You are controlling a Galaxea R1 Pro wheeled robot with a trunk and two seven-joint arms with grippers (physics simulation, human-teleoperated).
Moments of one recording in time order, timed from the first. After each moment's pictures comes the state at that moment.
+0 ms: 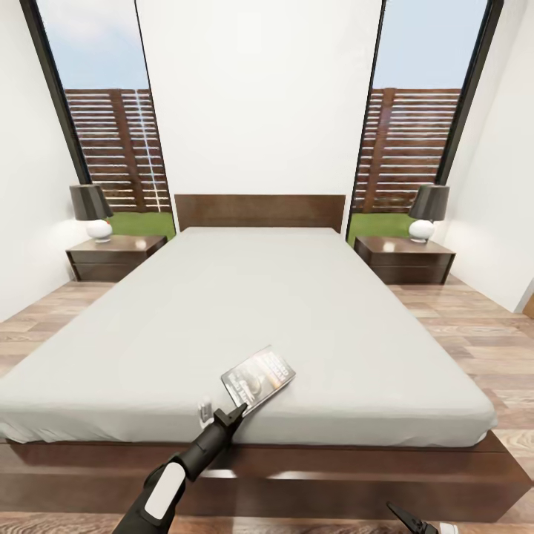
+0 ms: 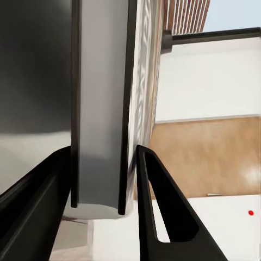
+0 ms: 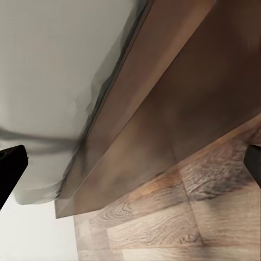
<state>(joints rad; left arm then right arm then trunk) -0.43 -0.16 0.23 -0.64 0.77 0.49 -0.76 -0.39 -0.32 -0.01 0.05 -0.82 0.24 1.16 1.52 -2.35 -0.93</state>
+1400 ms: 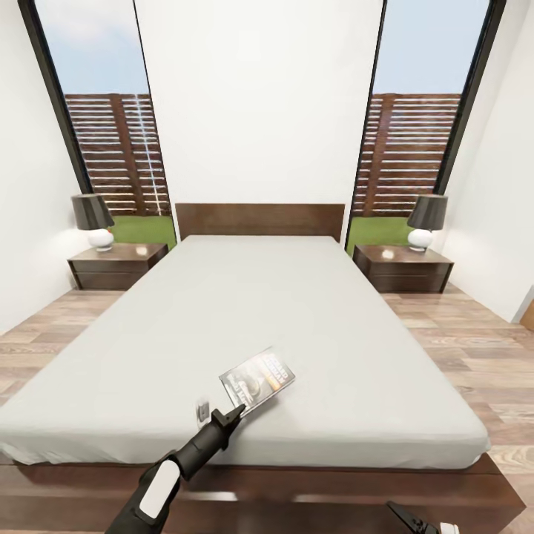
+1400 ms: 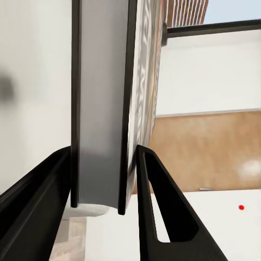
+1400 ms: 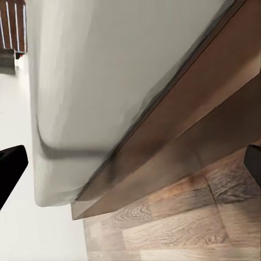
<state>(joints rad) -0.43 -0.13 0.22 -0.65 0.76 0.53 -0.76 -0.39 -0.32 -0.01 0.05 -0.82 0.24 1.16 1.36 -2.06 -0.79</state>
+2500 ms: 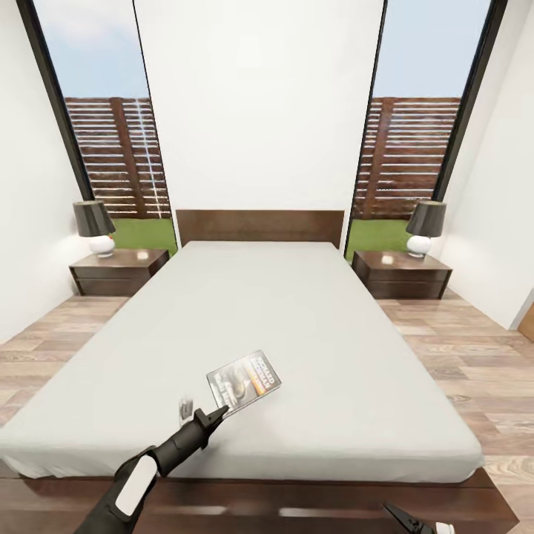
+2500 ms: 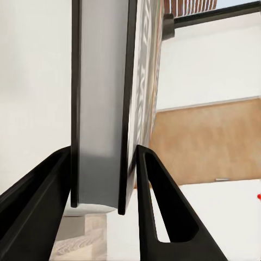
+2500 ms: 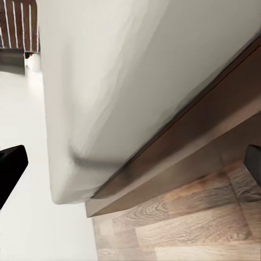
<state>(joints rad) -0.43 -0.02 0.17 -0.68 0.76 0.57 -0.77 -0.39 -0.30 -0.01 0.05 -0.82 0.24 1.17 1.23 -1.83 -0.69</state>
